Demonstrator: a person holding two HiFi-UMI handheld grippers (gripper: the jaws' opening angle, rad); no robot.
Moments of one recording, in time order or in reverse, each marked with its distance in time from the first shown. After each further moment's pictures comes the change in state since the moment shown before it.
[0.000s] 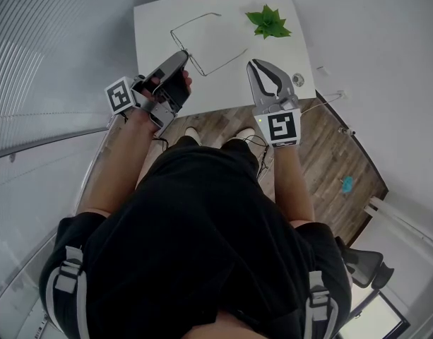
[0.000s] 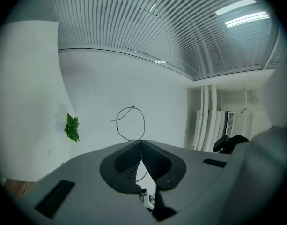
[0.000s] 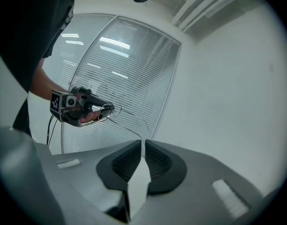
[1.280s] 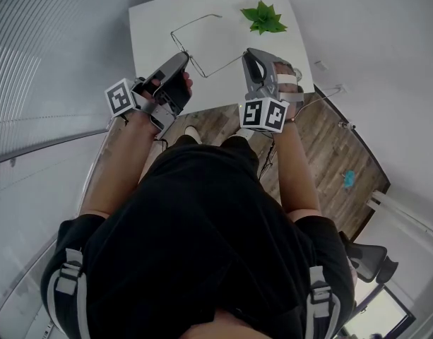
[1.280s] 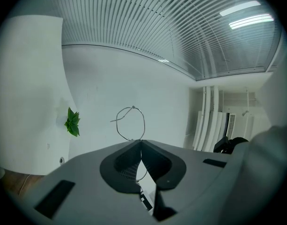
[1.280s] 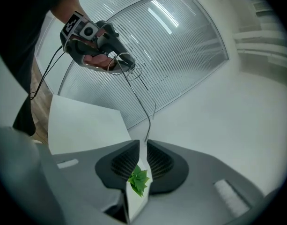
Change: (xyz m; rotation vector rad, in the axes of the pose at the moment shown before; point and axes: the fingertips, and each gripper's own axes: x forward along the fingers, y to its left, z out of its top) left arm 0.003 -0.002 -0.007 -0.041 0.012 0.008; right arm 0.028 -0.003 -0.041 -0.611 0.299 -0.076
